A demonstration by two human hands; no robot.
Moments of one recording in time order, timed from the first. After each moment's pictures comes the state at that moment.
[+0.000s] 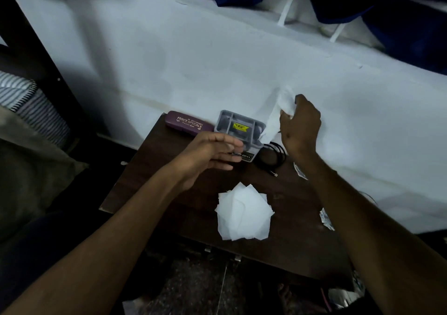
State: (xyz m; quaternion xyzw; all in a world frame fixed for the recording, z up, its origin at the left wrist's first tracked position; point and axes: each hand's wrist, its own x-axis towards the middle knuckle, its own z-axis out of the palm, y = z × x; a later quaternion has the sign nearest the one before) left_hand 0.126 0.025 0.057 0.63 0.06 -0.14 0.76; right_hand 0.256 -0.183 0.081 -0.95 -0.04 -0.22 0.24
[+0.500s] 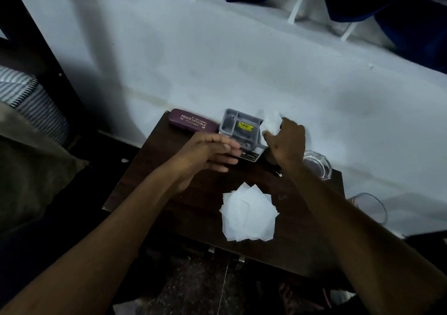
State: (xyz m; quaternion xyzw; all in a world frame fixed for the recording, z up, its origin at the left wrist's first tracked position) left_hand 0.120 0.044 0.052 0.64 0.06 -0.14 0.75; right_hand 0.248 -0.168 0.034 -0.97 -0.01 -0.08 0.22
